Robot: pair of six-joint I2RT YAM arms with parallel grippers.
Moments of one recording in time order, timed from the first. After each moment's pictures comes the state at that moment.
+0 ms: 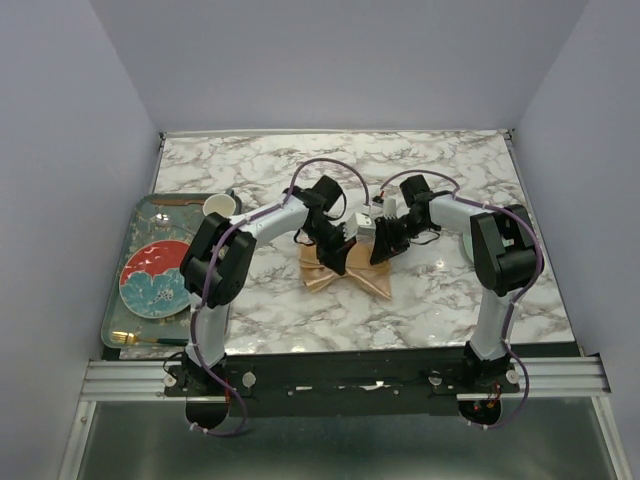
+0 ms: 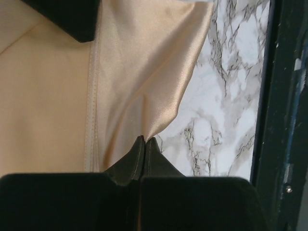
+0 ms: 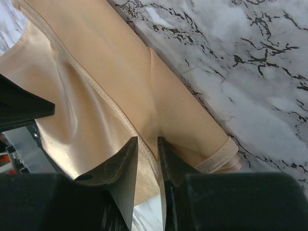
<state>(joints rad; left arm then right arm) -0.65 1.96 1.43 -0.77 0.75 0.65 0.29 1.96 1.21 -0.58 -0.72 -0.10</state>
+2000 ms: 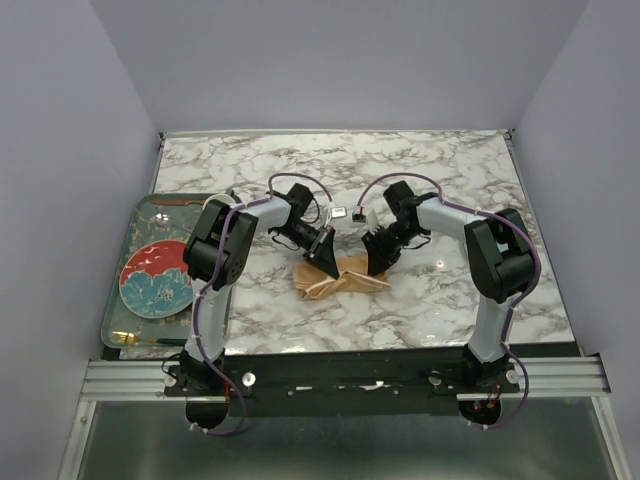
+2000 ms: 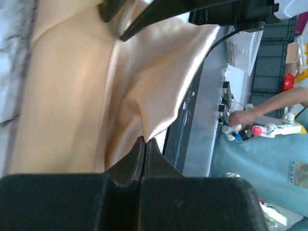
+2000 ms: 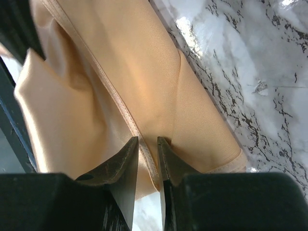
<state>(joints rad) -0.47 2.10 1.38 -0.75 1.20 0.20 0.41 1.92 1.21 -0.71 -0.71 -0.47</state>
